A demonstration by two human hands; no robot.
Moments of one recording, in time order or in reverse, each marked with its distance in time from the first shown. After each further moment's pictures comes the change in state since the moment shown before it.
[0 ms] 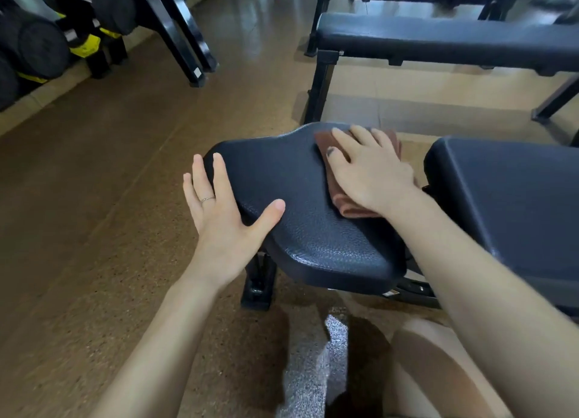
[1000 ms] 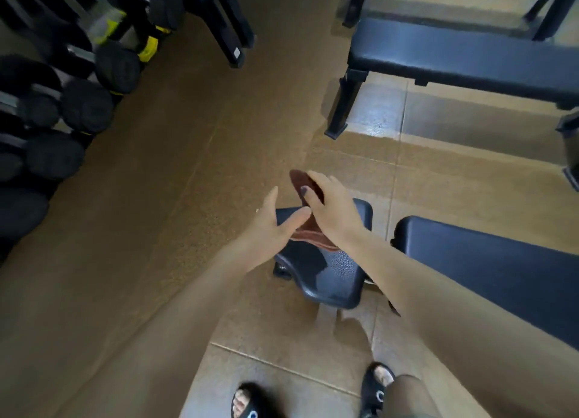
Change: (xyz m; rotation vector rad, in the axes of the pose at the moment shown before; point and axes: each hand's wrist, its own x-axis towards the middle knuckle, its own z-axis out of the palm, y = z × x) left_hand 0.075 0.247 -0.201 -0.149 -0.541 -0.491; right_hand 0.017 -0.148 -0.194 0.429 -0.225 -0.087
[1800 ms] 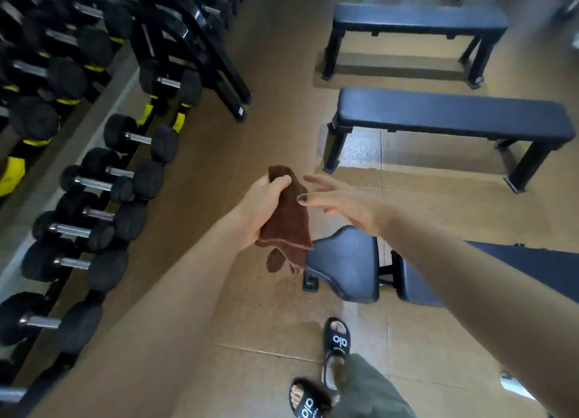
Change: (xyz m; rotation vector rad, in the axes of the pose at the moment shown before) left_hand -0.167 0.176 -0.259 -0.448 -0.044 -0.074; right_hand -0.040 -0.318 -0.157 0.478 -0.439 0.225
